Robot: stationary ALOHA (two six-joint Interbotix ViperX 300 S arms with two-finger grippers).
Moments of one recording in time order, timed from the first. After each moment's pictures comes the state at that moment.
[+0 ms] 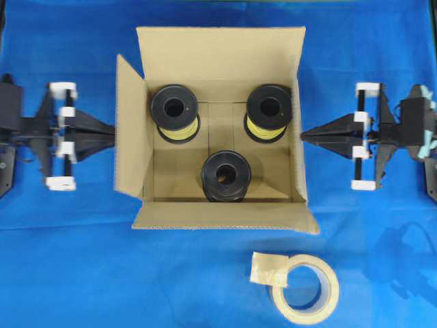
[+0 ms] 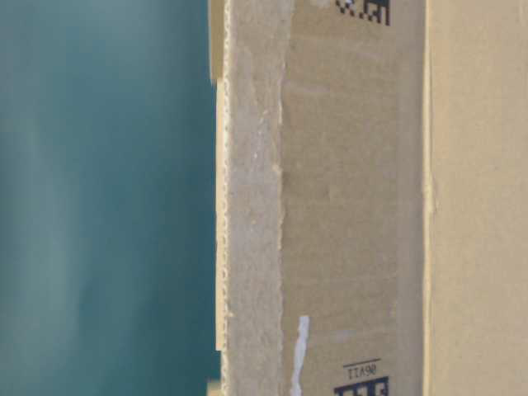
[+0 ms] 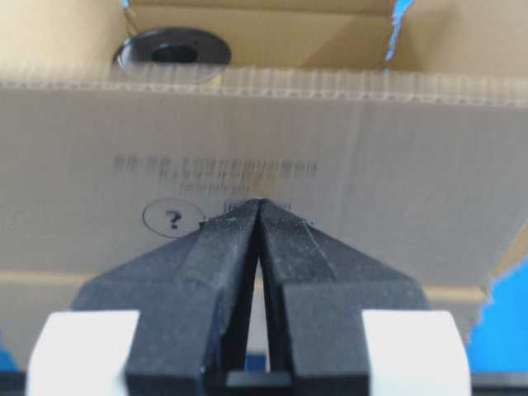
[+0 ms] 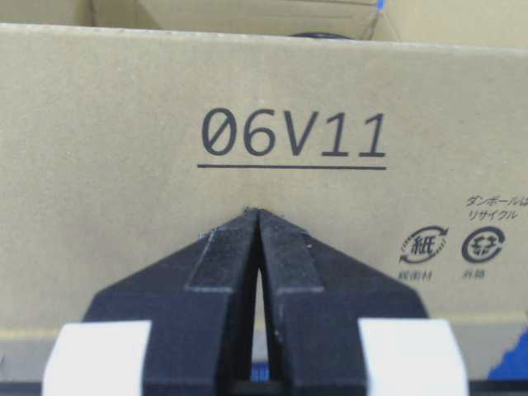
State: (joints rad) left arm 0.03 -0.39 1.29 -0.04 -0.79 0.00; right arm -0.04 -0.38 1.22 0.10 -0.67 0.01
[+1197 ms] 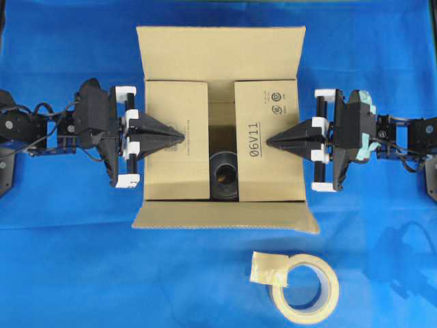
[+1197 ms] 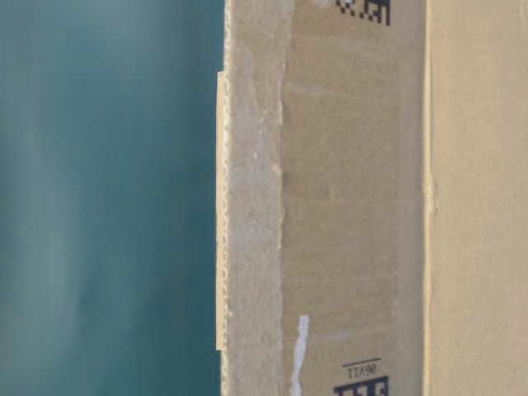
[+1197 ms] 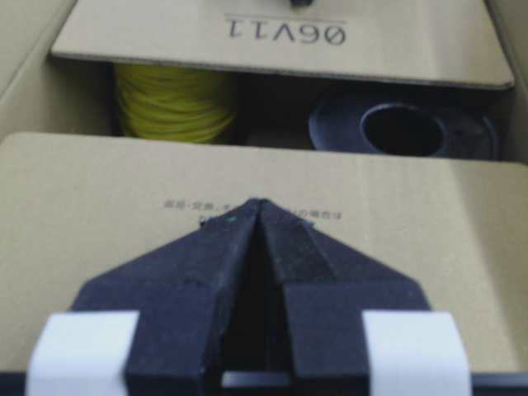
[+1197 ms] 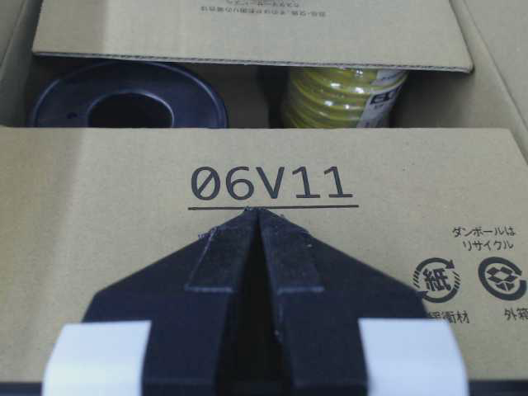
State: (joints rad) left arm 0.06 -0.03 1.06 -0.04 -0.78 -0.01; right arm -0.04 -0.14 1.08 0.10 -0.62 0.02
